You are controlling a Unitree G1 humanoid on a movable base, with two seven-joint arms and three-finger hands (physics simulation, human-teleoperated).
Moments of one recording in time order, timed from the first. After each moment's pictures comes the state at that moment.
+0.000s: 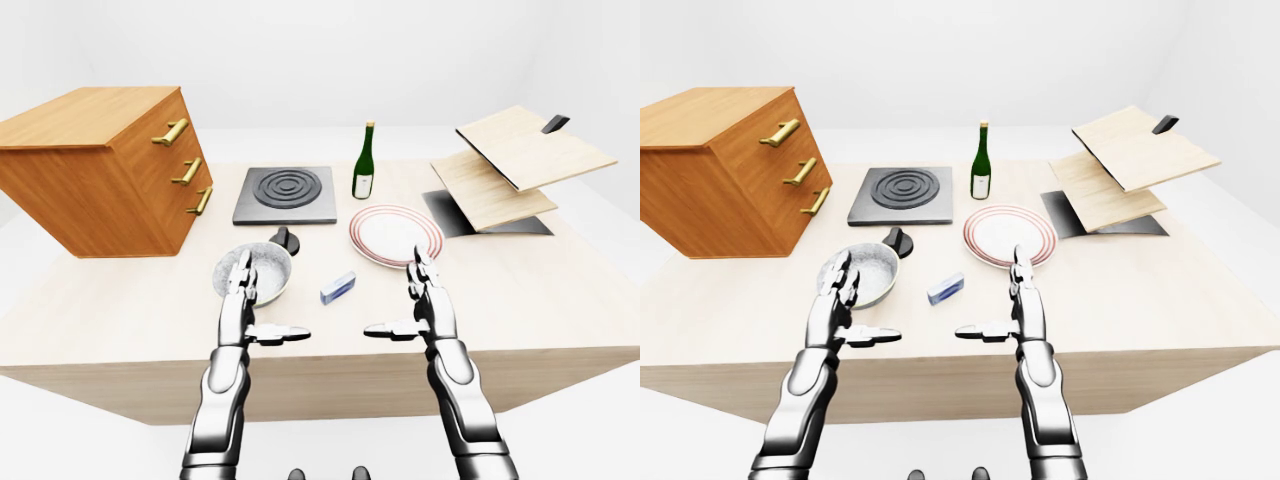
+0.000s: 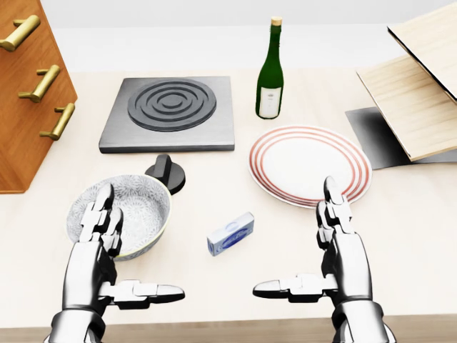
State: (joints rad) left arm 0.00 0.01 0.01 0.00 -0.01 0.00 -0.02; right arm 0.00 -0.01 -0.02 -0.01 0.01 0.00 0.01
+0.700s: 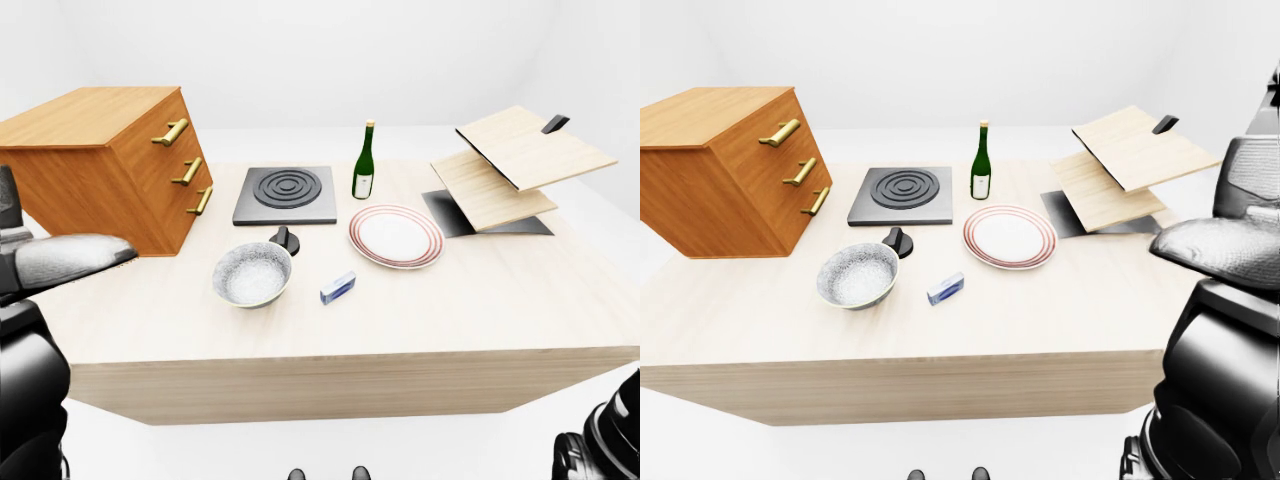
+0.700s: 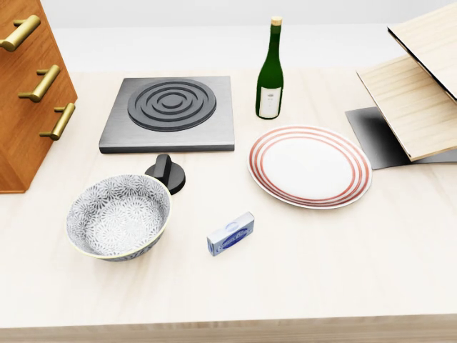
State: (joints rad) left arm -0.28 0.67 0.35 -0.88 -0.82 0.09 0.52; right arm -0.39 -0.51 -0.36 -0.90 0.88 0.09 -0.52
